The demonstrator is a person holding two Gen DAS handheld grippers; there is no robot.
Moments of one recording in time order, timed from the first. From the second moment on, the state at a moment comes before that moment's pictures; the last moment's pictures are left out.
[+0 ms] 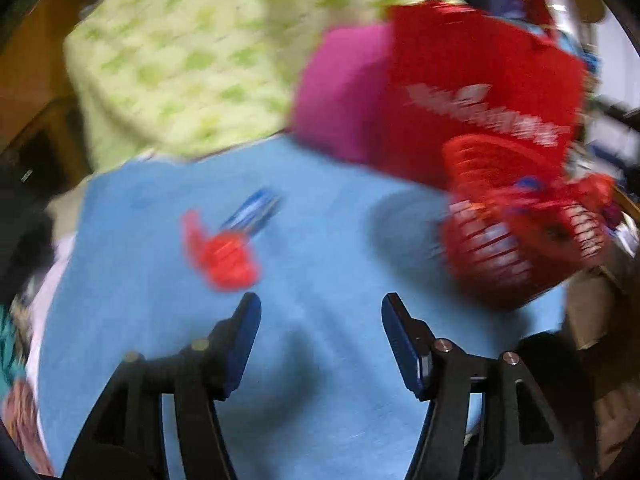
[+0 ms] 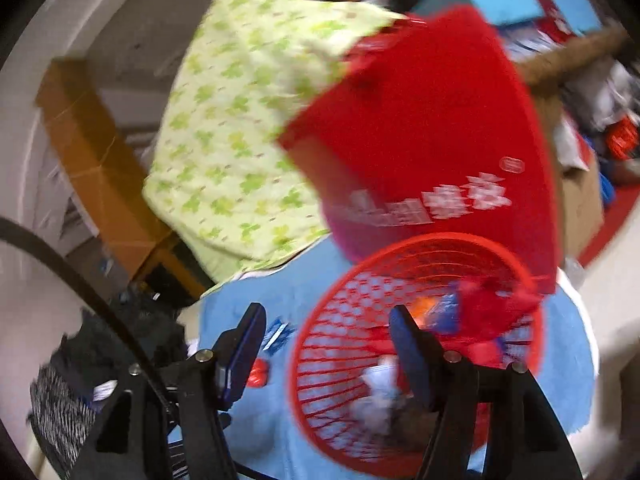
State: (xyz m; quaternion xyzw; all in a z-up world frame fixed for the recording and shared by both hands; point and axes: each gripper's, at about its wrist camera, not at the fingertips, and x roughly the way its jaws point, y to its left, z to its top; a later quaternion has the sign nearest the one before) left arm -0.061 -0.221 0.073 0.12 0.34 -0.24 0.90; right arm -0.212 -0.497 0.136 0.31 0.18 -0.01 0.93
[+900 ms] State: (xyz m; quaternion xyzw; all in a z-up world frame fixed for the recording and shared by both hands) left arm 0.032 -0.089 0.006 0.02 0.37 -0.13 0.92; right arm 0.008 -0.345 0.033 0.27 0.40 0.06 0.87
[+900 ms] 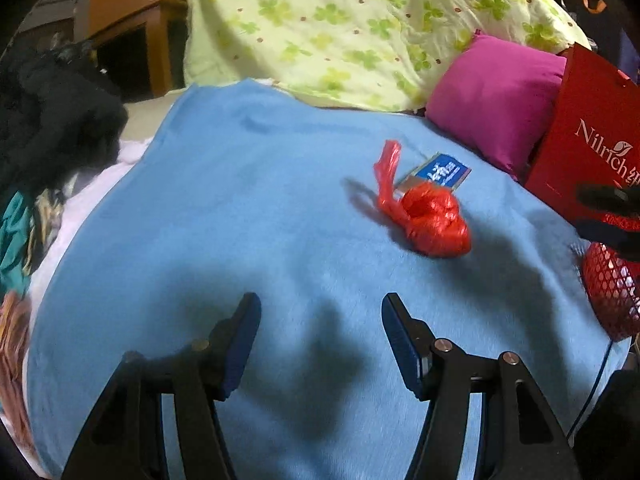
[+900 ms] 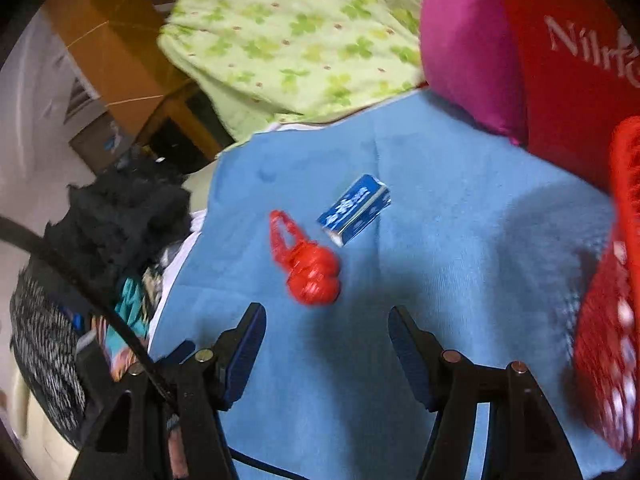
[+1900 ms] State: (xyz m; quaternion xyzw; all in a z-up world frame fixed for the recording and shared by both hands) left arm 0.064 -0.097 -0.014 0.00 0.40 -0.14 0.91; right arm 0.142 -0.340 0.033 0.17 0.45 -0.08 0.87
